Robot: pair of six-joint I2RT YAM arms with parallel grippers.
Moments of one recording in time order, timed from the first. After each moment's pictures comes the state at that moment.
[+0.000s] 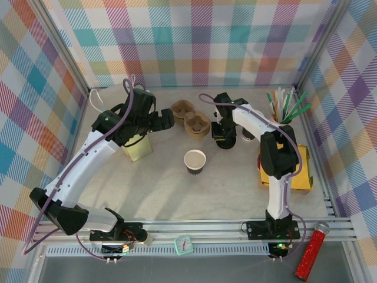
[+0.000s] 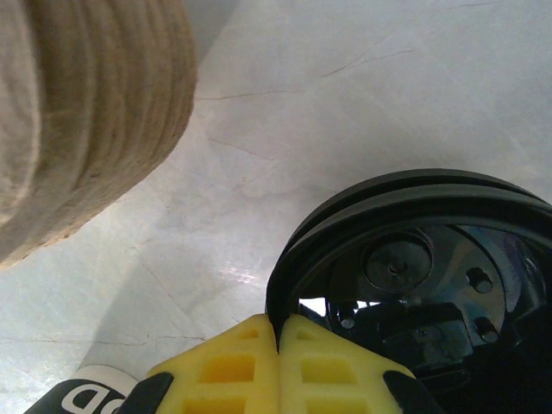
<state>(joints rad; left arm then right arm) -0.58 1.37 1.58 -1.02 -0.17 -0.63 0.43 2.03 1.65 -0.99 -0.13 0.33</state>
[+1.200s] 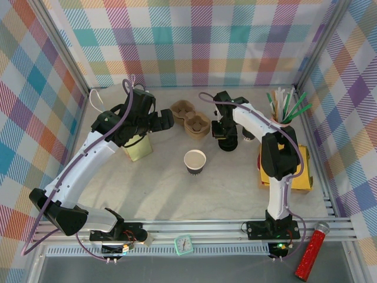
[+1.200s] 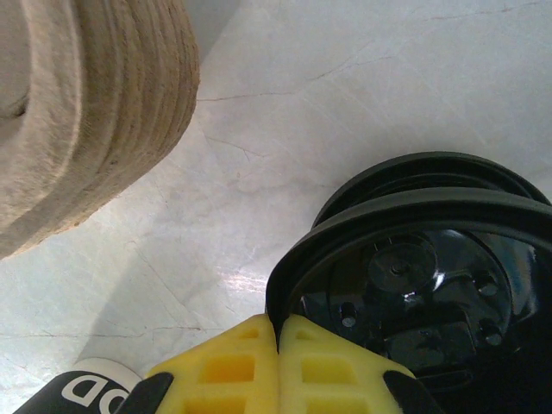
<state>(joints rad) -0.58 1.36 1.58 -1.03 -0.18 -0.63 0.44 2.01 1.67 -1.03 -0.10 0.33</state>
